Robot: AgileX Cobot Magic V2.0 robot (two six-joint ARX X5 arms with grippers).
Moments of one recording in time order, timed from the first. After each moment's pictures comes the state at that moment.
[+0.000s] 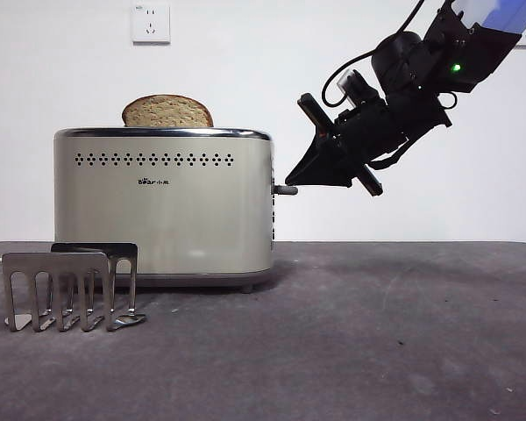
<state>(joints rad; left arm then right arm) -0.46 1.05 1.66 -1.00 0.14 0.23 0.30 2.01 1.42 0.06 -0.63 0.30</state>
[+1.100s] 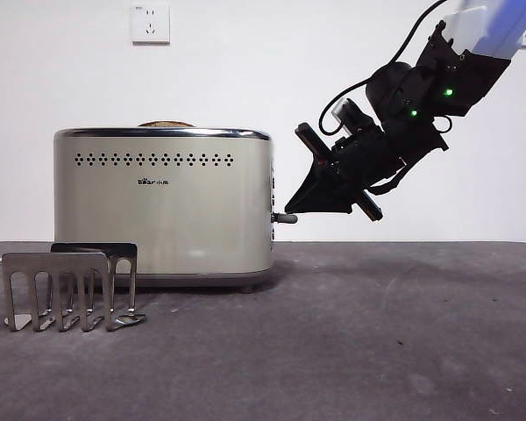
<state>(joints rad) -0.46 1.05 1.66 -1.02 0.14 0.23 0.30 2.07 1.43 0.00 -0.64 0.25</state>
